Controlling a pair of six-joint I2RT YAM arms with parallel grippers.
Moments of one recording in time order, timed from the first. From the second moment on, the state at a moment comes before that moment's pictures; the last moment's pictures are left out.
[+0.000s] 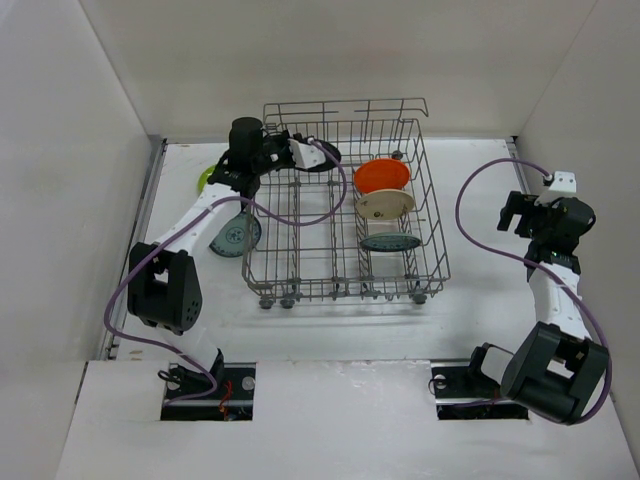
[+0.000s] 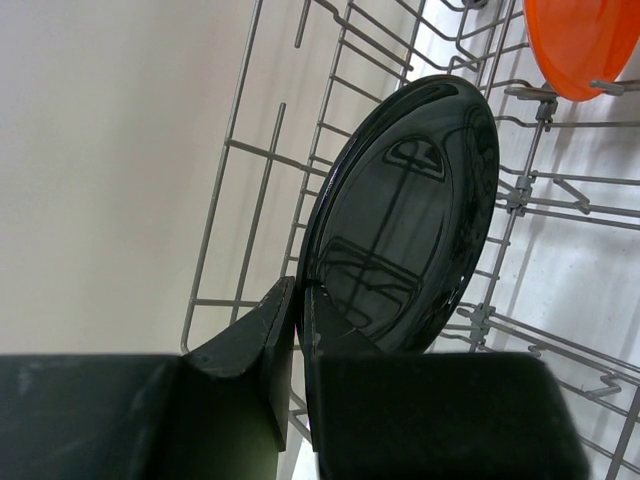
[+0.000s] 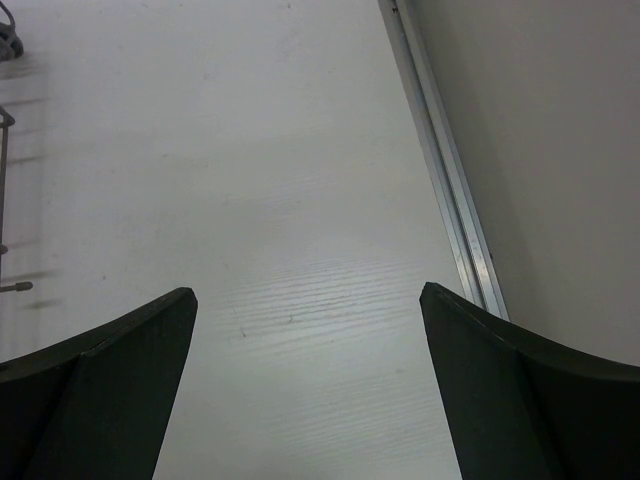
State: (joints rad) left arm -0.32 1.68 1.40 0.01 0.46 1.06; right arm -0.46 1.14 0.72 0.08 -0.28 -0.11
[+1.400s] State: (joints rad) left arm -0.35 1.74 1.12 0.24 0.37 0.94; right arm -0.46 1.17 0.72 0.07 -0.26 -0.11
